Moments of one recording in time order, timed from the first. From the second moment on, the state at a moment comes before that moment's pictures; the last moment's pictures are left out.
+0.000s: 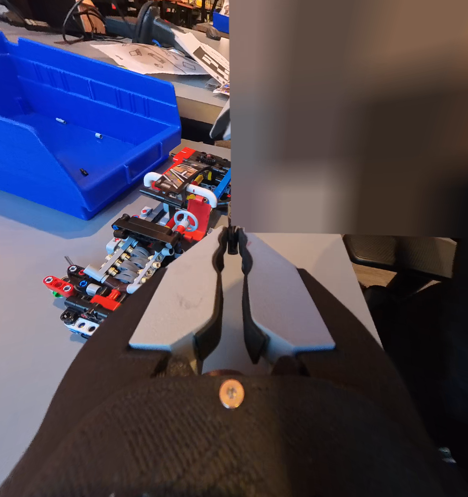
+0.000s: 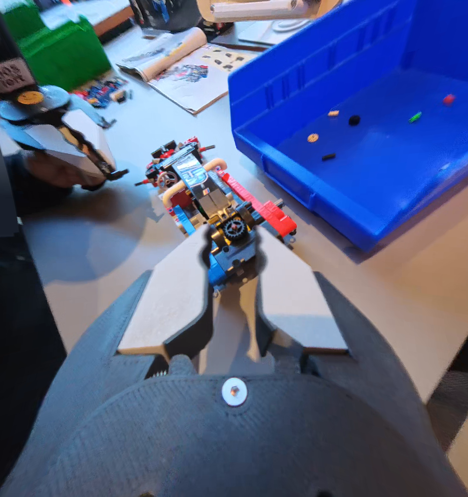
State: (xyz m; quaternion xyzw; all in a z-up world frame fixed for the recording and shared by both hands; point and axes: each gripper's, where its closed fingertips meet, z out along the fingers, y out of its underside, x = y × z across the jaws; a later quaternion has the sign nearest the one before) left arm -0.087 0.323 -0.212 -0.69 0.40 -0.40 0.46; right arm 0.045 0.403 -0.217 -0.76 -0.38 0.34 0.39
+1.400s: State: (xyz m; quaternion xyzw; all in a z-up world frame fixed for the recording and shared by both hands) left arm -0.182 0.298 -0.198 -0.68 0.35 -0.40 0.50; right arm -0.087 0.466 -0.239 -0.70 -0.46 0.17 0.53
